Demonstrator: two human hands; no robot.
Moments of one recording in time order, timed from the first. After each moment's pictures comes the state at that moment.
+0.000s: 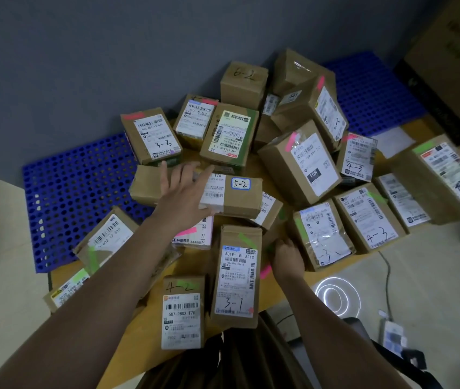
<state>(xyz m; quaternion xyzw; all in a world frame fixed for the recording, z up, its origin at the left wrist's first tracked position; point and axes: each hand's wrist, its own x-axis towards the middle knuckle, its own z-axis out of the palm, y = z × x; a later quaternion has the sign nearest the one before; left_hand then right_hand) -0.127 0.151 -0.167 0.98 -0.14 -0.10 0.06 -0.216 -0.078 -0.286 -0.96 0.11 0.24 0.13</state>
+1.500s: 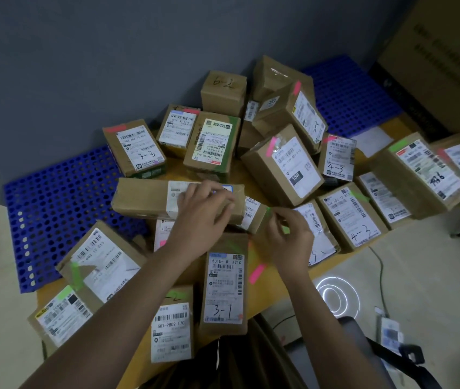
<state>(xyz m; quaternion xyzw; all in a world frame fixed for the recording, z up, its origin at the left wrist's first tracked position) -0.157 0.091 -0.144 0.94 -0.16 0.01 0.29 -0.202 -0.075 -0.195 -0.85 0.13 -0.21 0.46</state>
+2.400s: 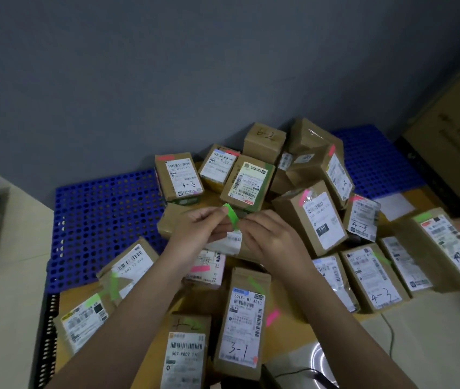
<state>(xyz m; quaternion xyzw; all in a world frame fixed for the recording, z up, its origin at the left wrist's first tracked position) -0.147 0.147 -0.090 0.61 0.20 -0.11 0.76 -0.140 -0.020 -0.113 -0.88 -0.35 -0.23 0.23</state>
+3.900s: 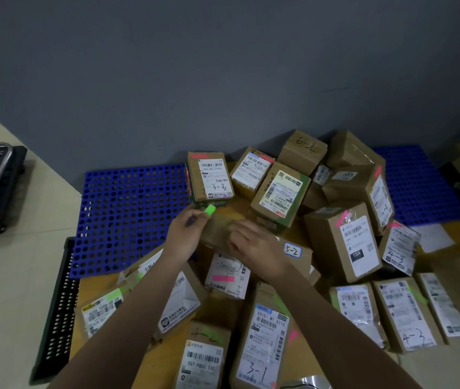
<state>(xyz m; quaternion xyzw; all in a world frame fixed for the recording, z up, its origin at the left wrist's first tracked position) -0.122 0.225 -0.156 0.75 0.29 -0.02 0.59 -0.092 0.055 -0.189 -0.84 -0.48 -0.17 0.21</state>
